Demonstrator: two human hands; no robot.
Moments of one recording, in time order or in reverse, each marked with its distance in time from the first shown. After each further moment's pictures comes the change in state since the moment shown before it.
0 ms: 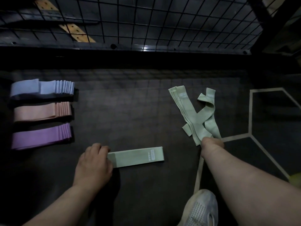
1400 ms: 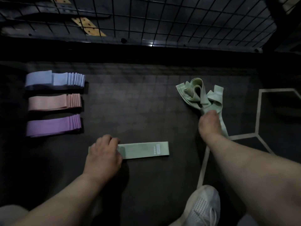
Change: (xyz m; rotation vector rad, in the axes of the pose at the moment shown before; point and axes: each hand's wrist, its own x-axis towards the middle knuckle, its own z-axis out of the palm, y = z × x) left_hand -0.006 0.005 -0.014 -0.063 -0.050 0.003; right_hand -0.002 -0.037 0.028 -0.527 0.138 -0.809
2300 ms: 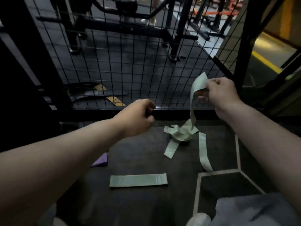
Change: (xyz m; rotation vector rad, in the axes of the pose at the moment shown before) left_hand -0.020 0.120 -0.334 -0.431 0.138 0.275; right_hand -0.123 -0.150 -0.367 0.983 -0.049 -0.273
